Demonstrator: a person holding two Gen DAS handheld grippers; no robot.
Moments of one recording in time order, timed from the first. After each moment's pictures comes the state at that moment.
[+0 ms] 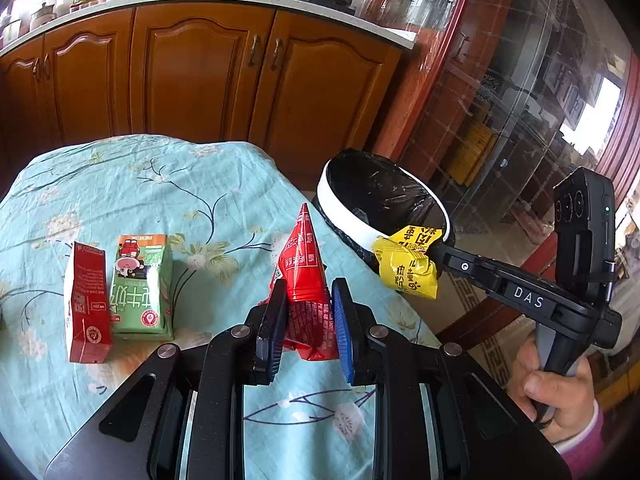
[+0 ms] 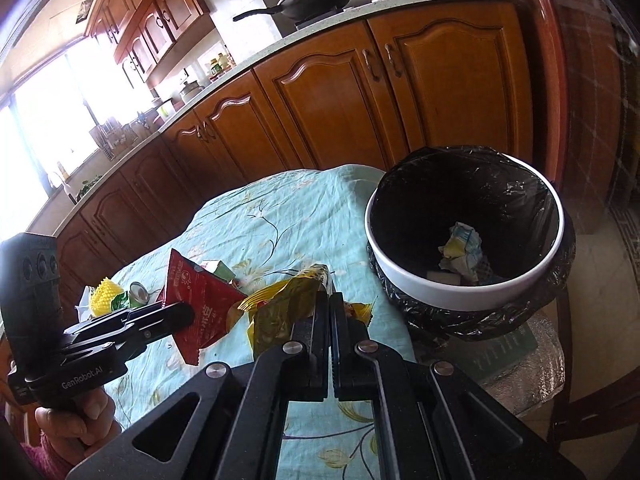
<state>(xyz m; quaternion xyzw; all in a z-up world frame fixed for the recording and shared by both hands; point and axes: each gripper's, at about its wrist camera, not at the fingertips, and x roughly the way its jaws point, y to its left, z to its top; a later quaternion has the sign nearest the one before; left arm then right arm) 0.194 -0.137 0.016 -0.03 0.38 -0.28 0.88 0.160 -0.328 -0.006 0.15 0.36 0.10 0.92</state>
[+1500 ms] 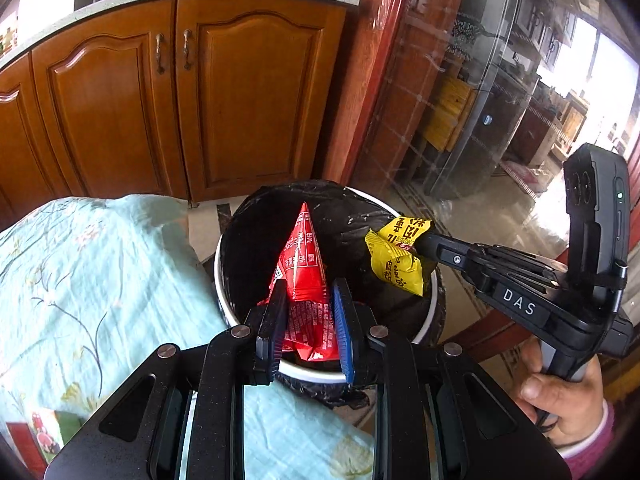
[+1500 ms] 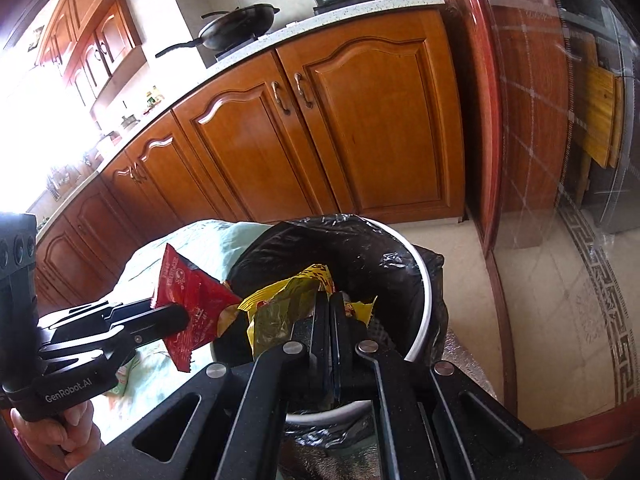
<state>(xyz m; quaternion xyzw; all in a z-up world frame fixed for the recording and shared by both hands) 0.294 -0.288 0.028 0.06 0.40 -0.34 0.85 0.220 -0.443 -0.001 0.16 0.35 0.00 0.92</state>
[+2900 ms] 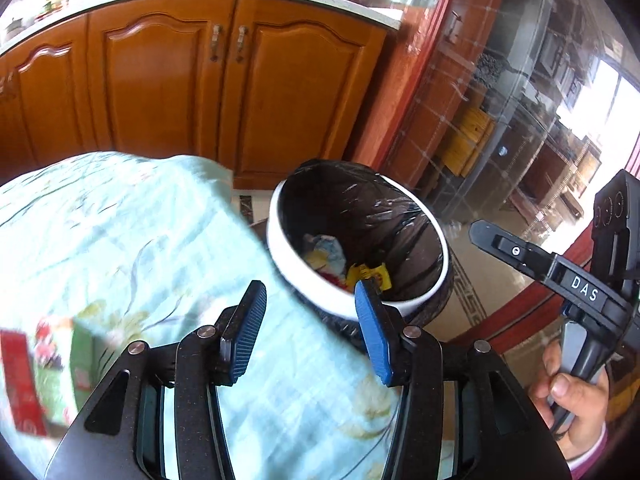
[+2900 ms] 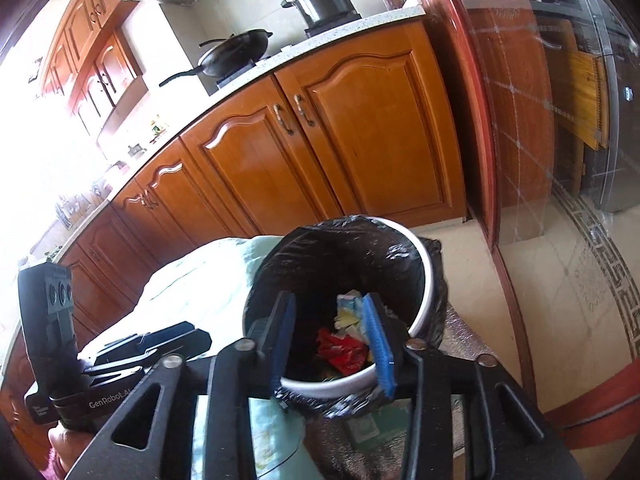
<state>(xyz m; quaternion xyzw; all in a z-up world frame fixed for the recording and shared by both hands) 0.248 -0.214 0.017 -0.01 0.39 -0.29 0.87 0.181 -0.432 0.011 0.20 0.31 0.01 0.93</state>
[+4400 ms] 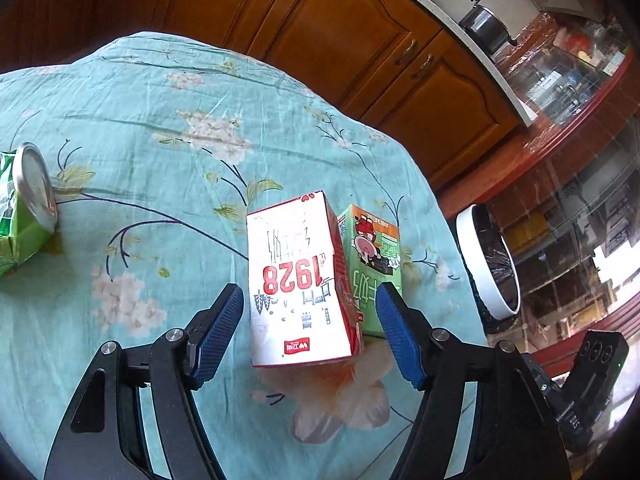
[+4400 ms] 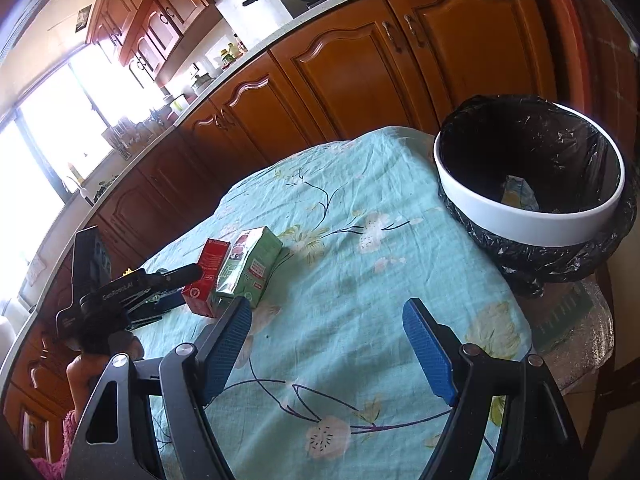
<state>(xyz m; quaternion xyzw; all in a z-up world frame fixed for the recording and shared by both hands) 0.256 0.020 -0.053 -0.21 0.46 -0.16 0.85 0.159 -0.265 -0.035 0.19 0.38 0.14 0.90</state>
